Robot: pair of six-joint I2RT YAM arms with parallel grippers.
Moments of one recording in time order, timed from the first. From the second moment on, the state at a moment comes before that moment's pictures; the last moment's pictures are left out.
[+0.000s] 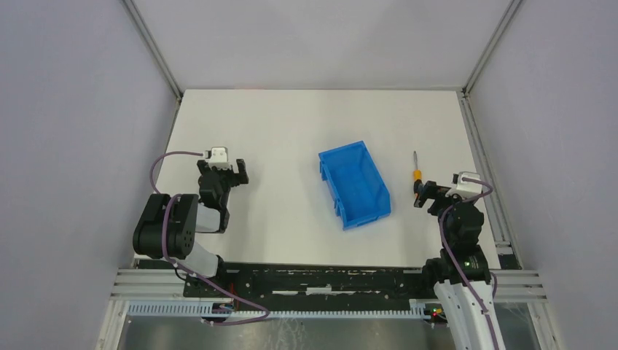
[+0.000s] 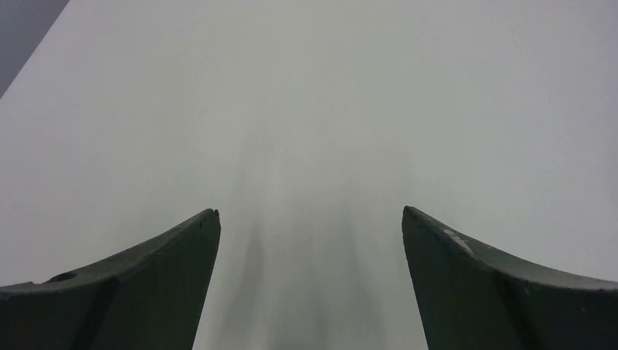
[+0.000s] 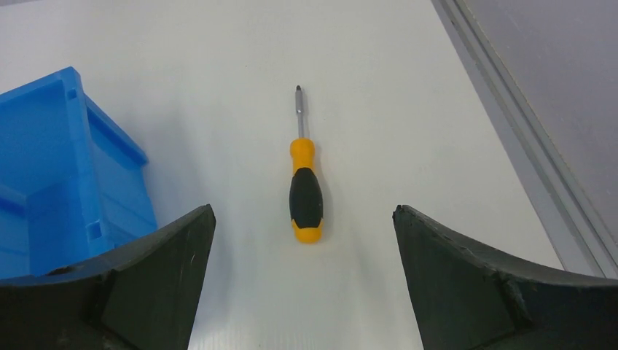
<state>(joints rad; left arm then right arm) -0.02 1.55 0.25 1.15 -0.05 0.01 0.08 0.22 0.31 -0.30 0.19 0.14</state>
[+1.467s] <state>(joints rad) -0.02 1.55 0.25 1.15 -0.05 0.01 -0.03 1.68 1.36 -0.90 0.11 -0.06</state>
